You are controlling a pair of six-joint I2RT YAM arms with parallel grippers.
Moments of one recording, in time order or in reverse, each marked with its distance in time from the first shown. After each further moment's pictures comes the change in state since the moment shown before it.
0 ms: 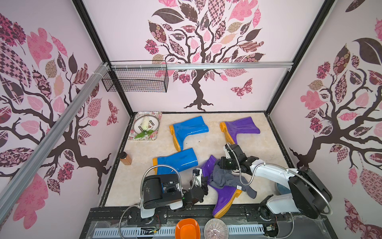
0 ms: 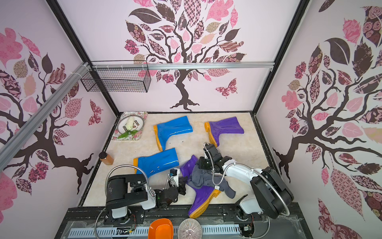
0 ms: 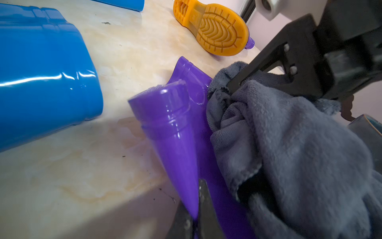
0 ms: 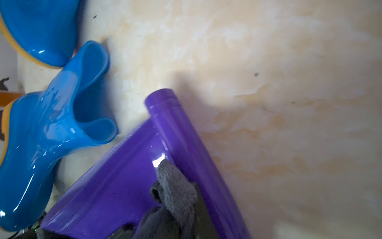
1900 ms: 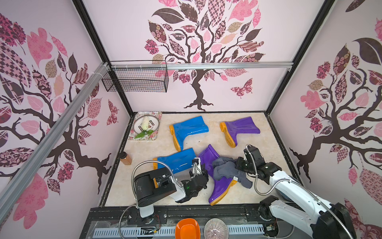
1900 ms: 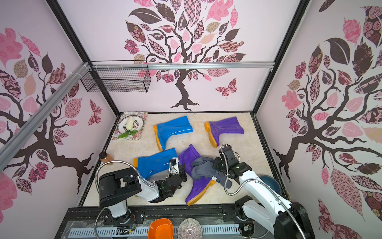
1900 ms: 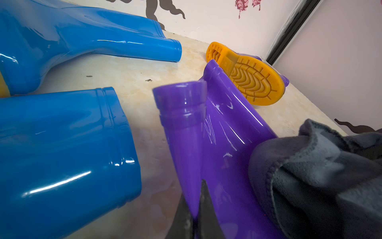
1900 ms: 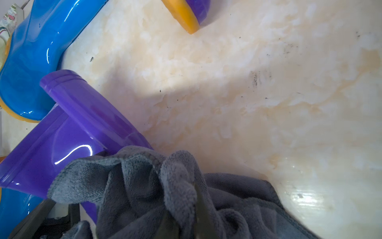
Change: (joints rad) left arm 0.144 -0.089 0.135 -0.196 -0.103 0.077; right arm -0.253 -0.374 -0.106 -0.275 0.169 0.092
